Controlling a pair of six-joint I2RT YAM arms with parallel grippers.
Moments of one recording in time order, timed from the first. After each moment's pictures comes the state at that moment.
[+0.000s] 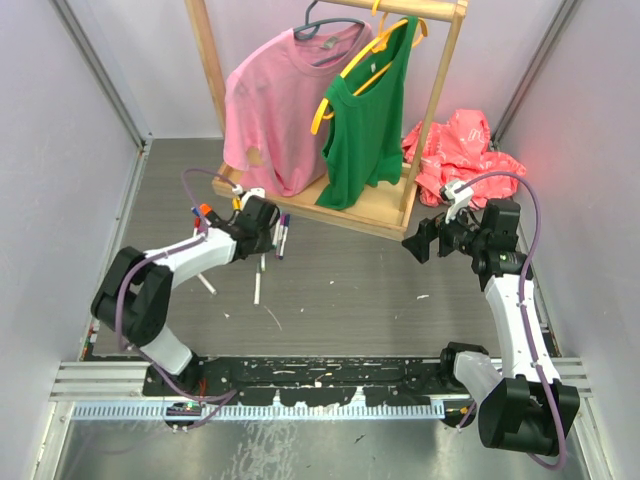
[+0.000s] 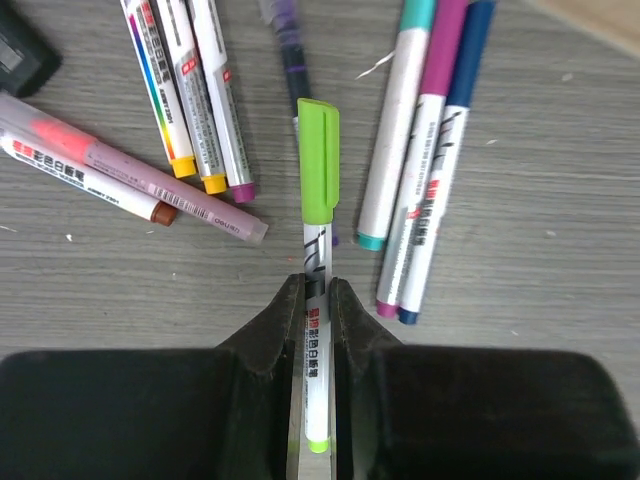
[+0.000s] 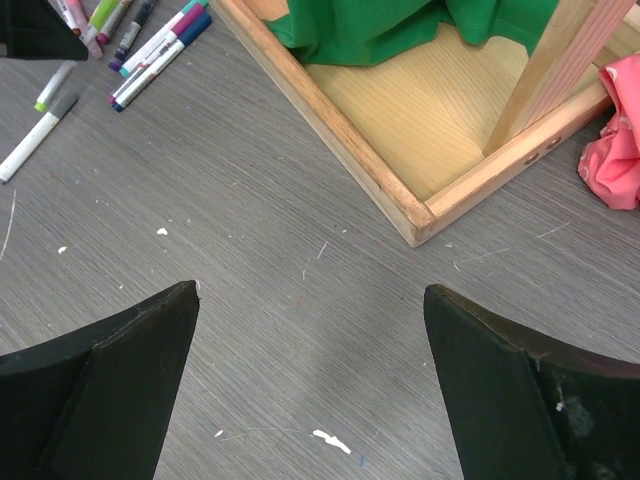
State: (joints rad) left arm -0.53 1.64 0.96 -0.27 -0.34 -0.53; right arm -0.14 0.96 0.77 -0.39 -0.76 -0.28
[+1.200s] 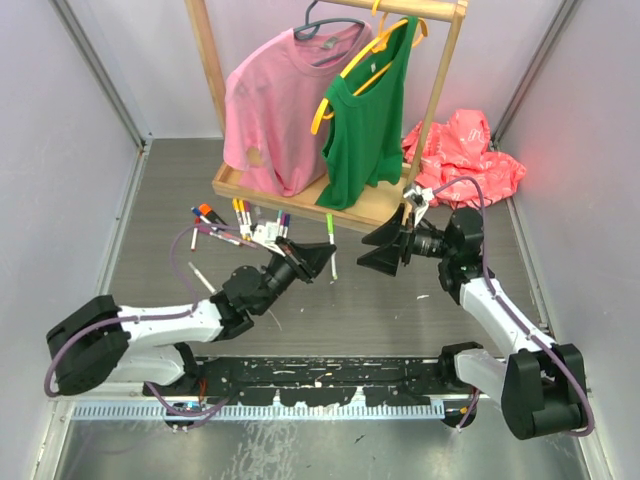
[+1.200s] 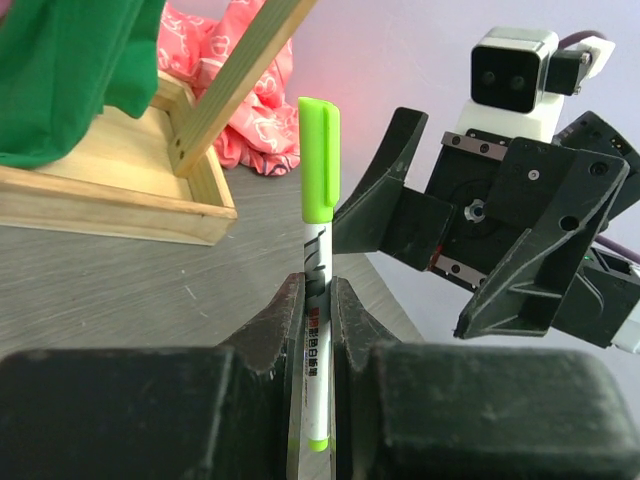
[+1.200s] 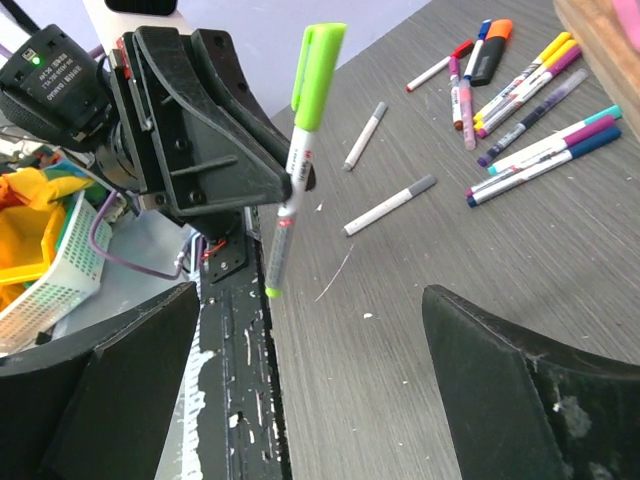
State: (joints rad) left arm -1.01 1.20 0.45 0.93 -0.29 -0.69; right arm 0.15 1.06 0.54 0.50 -1.19 0.51
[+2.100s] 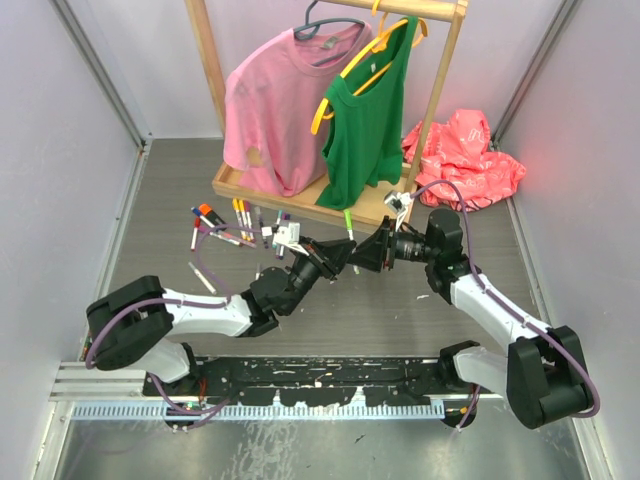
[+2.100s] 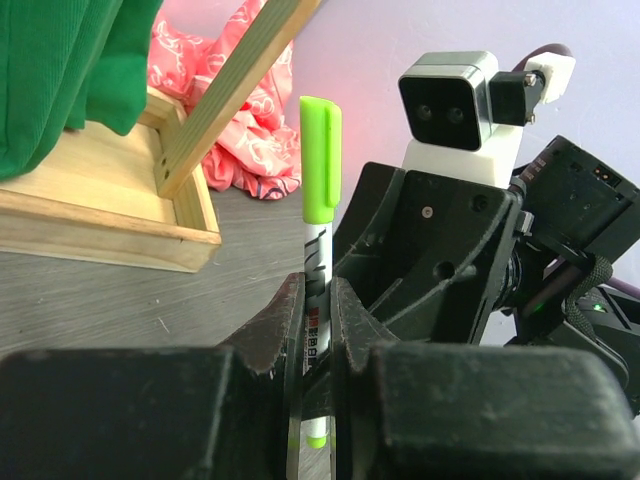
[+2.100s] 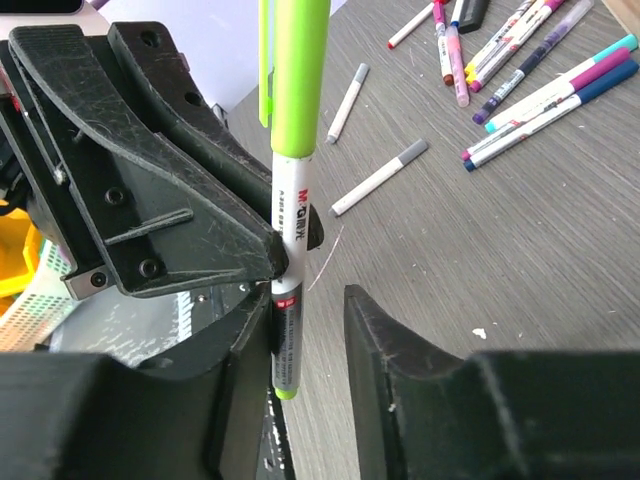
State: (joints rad) left arm -1.13 1.48 0.59 1.12 -0.46 -0.66; right arm 0.29 1.12 0.53 0.41 -1.03 0.44
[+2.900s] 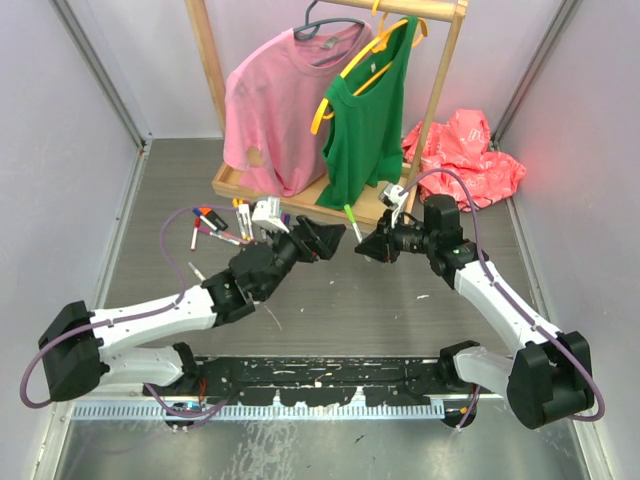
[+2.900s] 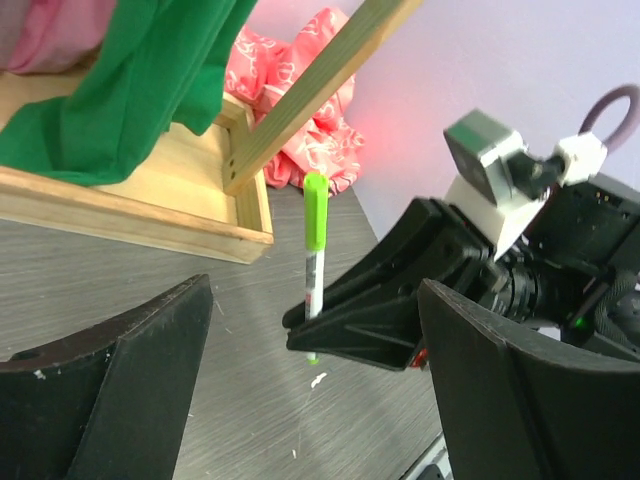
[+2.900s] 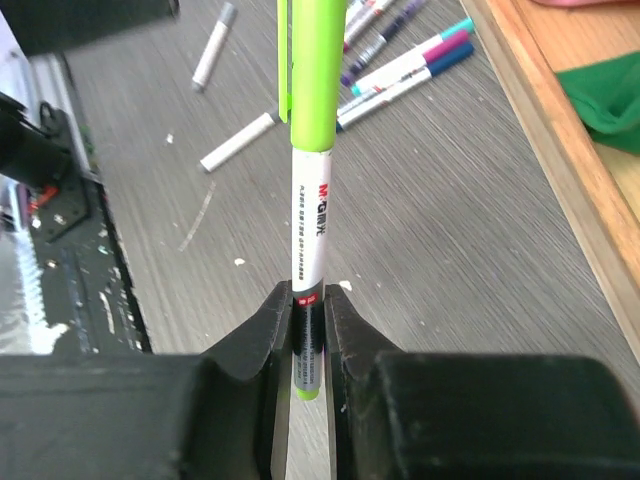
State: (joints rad) left arm -1.06 1.18 0.69 0.54 -0.49 -0.72; right arm 0.29 1.12 0.73 -0.06 -0.84 -0.01
